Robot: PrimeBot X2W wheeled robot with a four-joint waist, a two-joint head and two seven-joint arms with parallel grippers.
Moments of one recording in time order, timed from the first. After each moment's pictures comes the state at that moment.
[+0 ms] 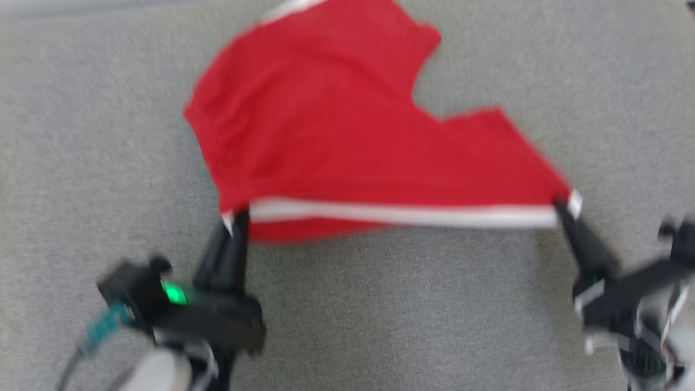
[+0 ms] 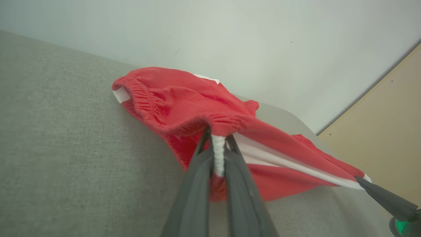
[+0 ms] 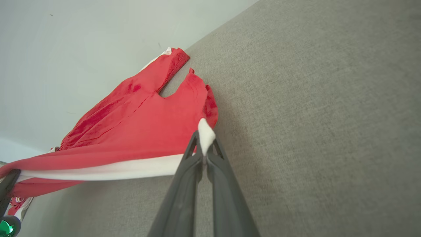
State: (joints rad) left arm -0.33 0.25 -0.40 0.04 -0.68 0.05 -0.26; right arm -0.37 -0.58 0.47 0.23 1.19 0.13 -0.13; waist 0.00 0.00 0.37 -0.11
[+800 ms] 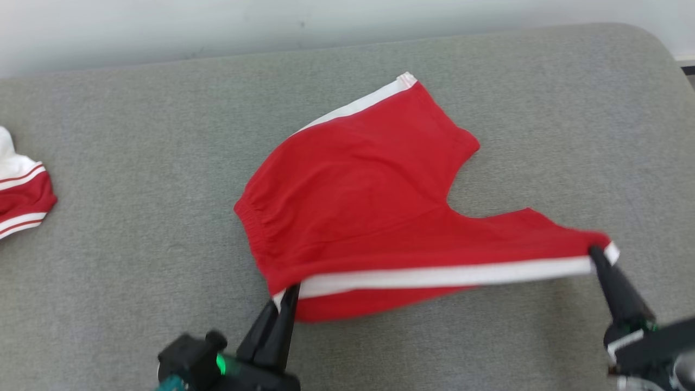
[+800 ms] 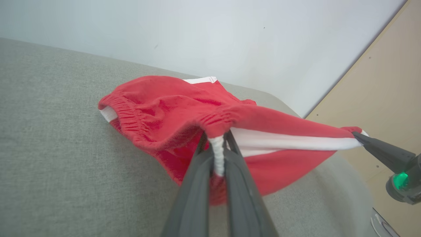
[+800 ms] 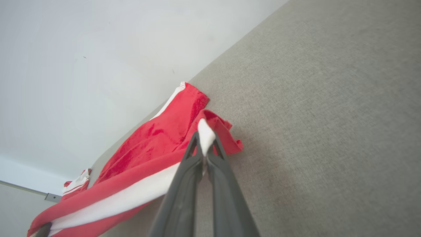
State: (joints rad) left arm -0.09 0.16 -0.41 0.00 -0.48 -0.04 -0.26; right arm -0.01 -0.39 0.07 -0.03 1.07 0.13 0.05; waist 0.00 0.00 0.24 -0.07
